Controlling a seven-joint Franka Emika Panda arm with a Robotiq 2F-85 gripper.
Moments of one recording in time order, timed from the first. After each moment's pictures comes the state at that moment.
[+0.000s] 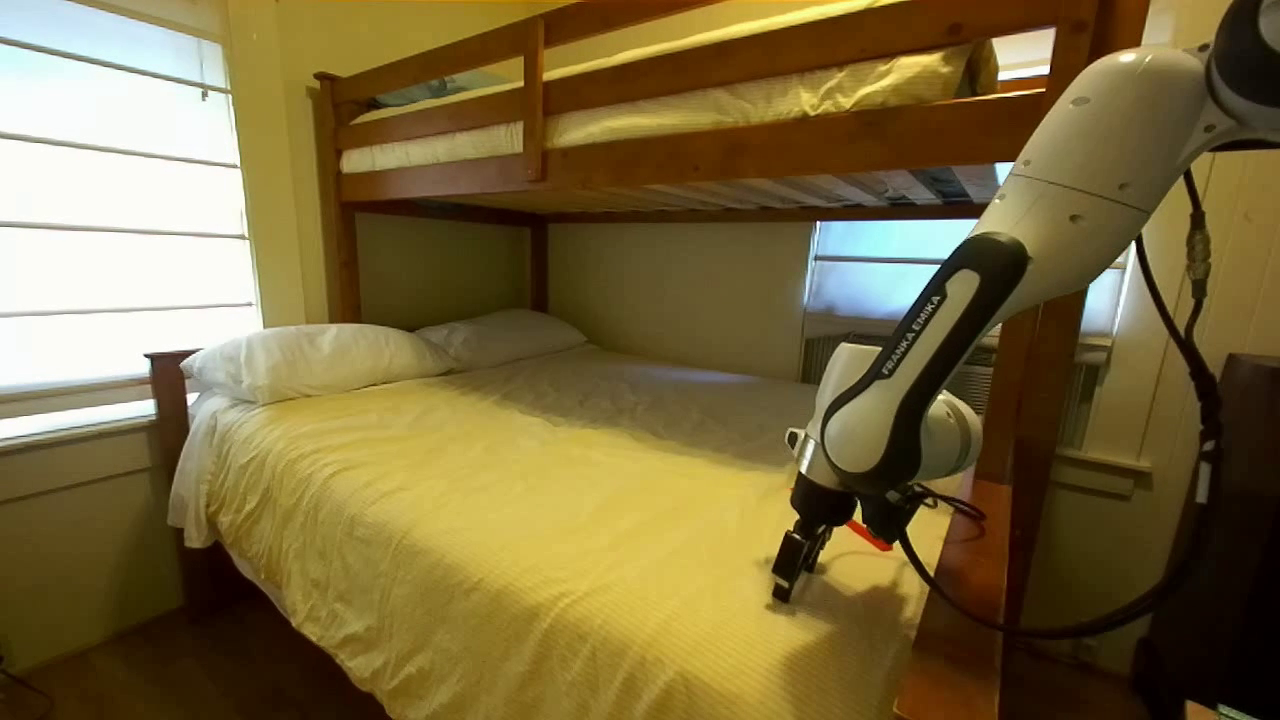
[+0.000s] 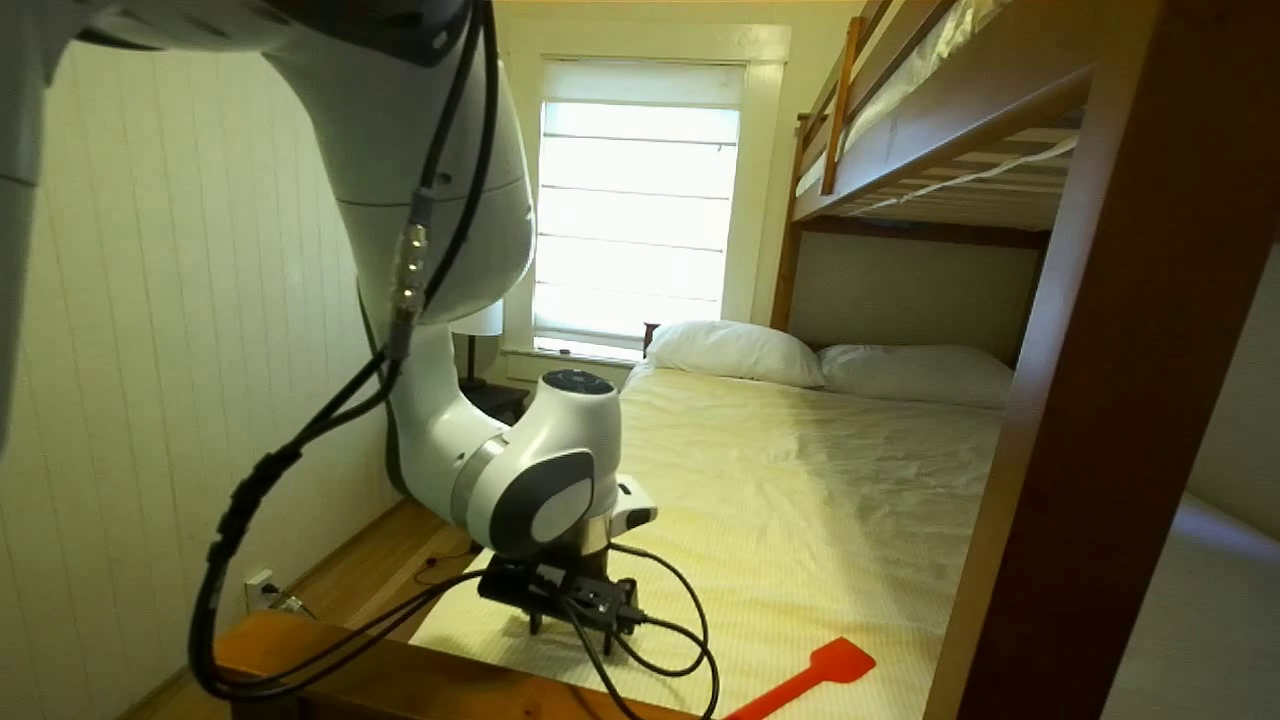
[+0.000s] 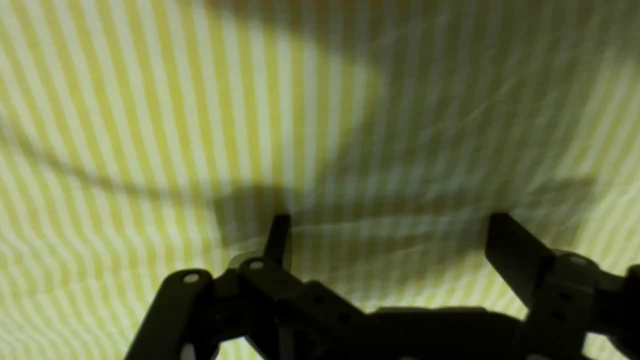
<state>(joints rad) -0.10 0.20 0.06 -2.57 0.18 2.96 -0.35</state>
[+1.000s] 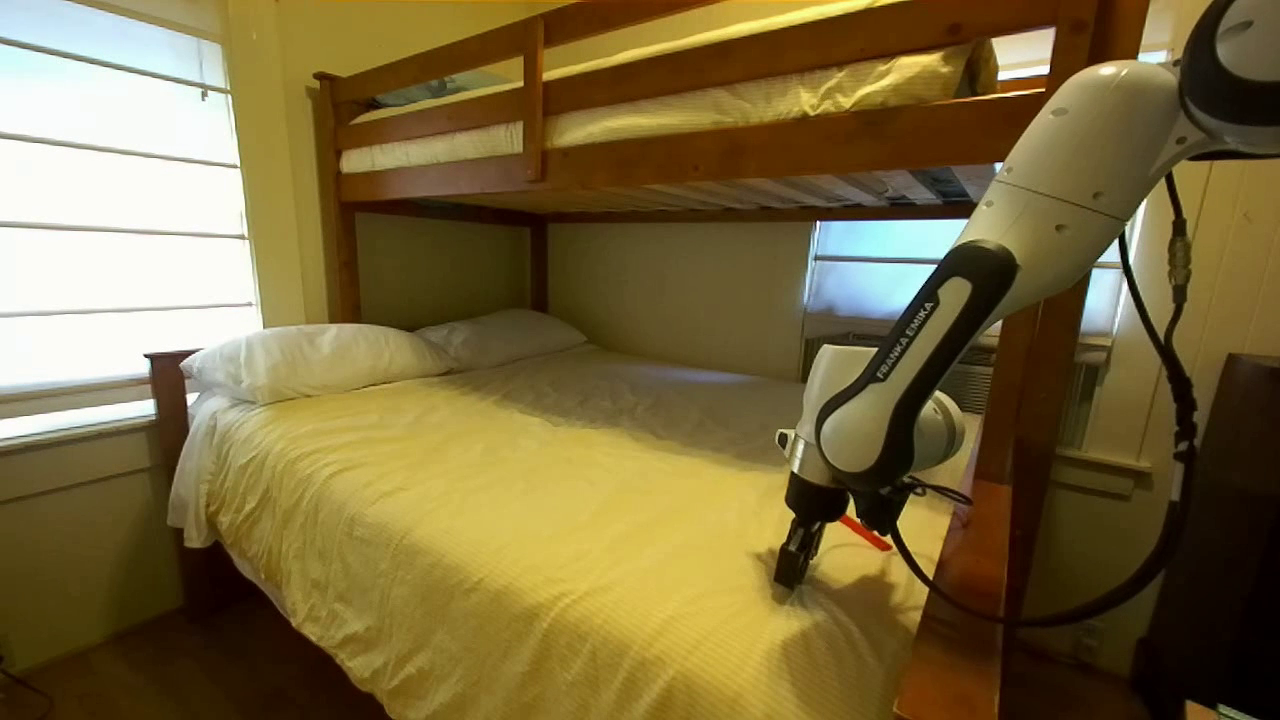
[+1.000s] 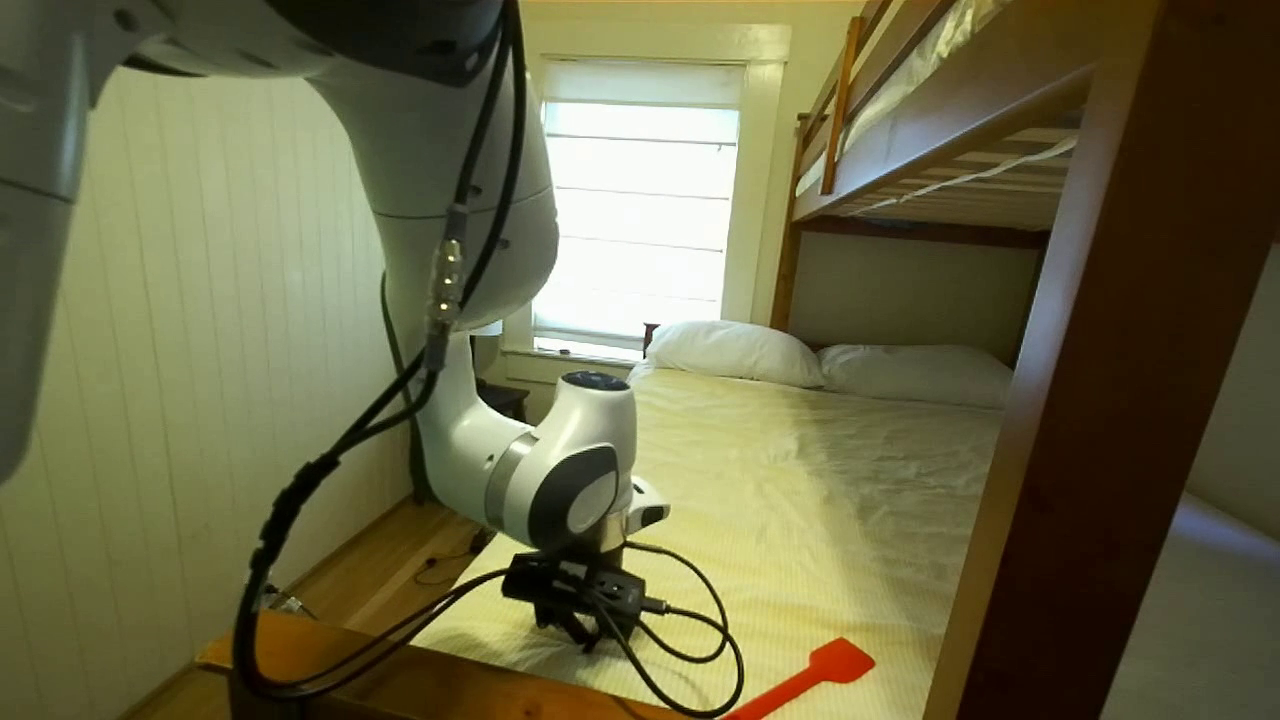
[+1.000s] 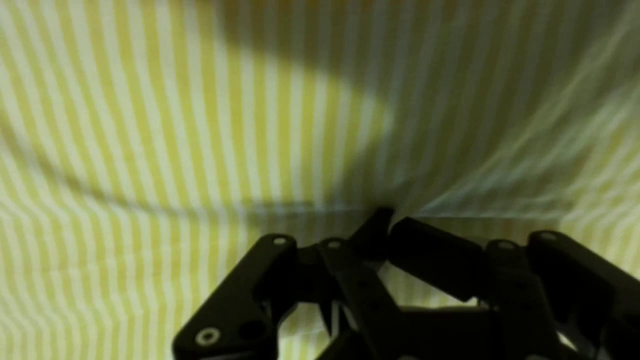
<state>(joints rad) -0.11 0.24 0.03 -2.50 0.05 2.88 -0.31</state>
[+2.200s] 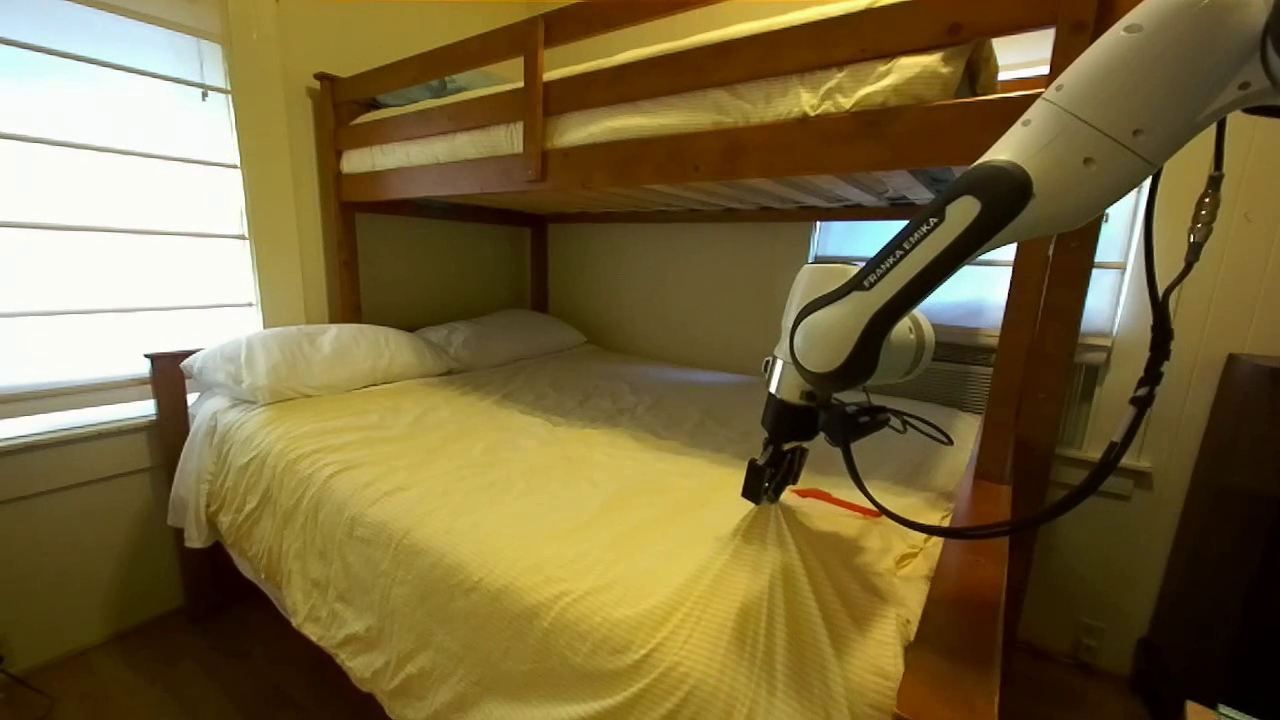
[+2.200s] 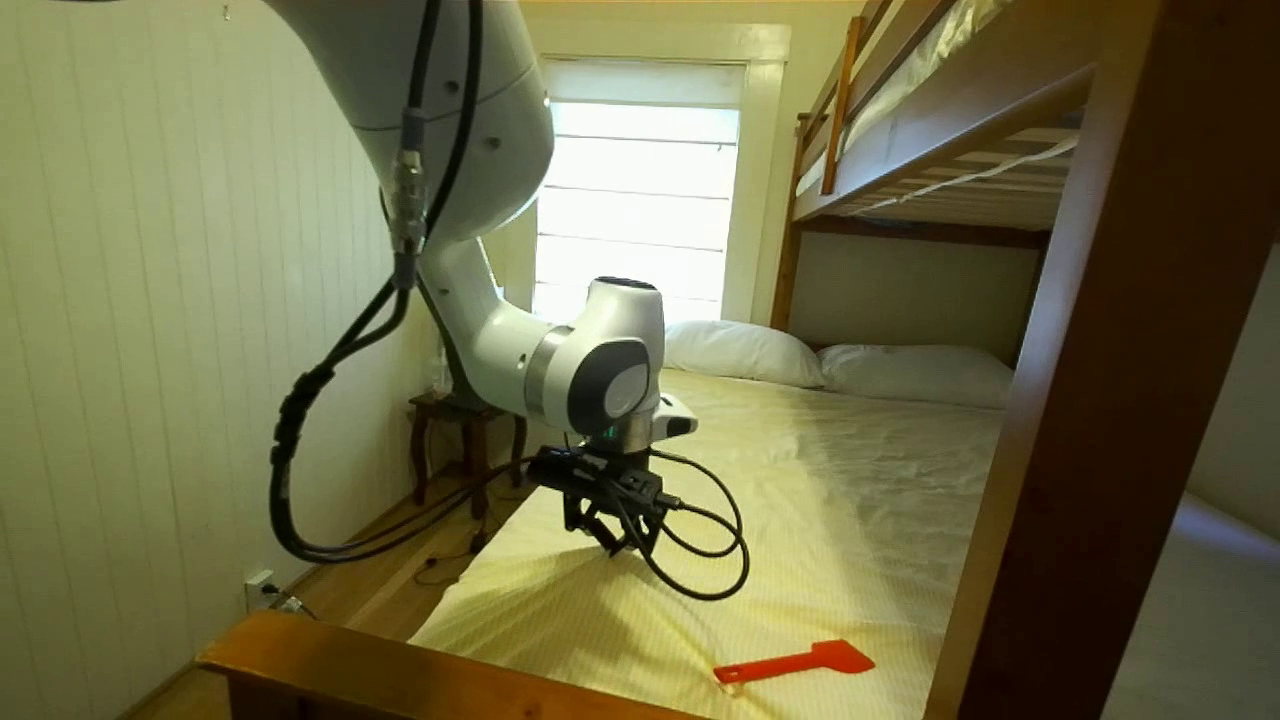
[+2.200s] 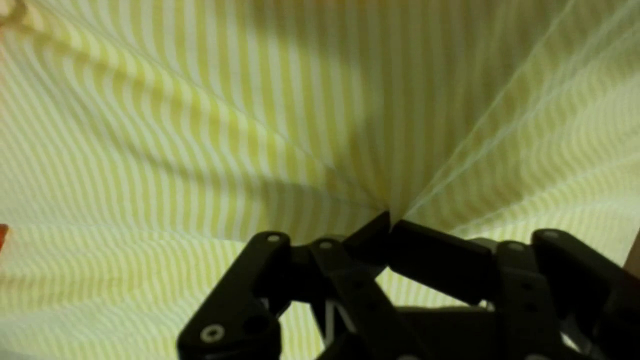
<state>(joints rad) -0.10 0.11 0.02 -2.35 0.05 2.64 -0.16</state>
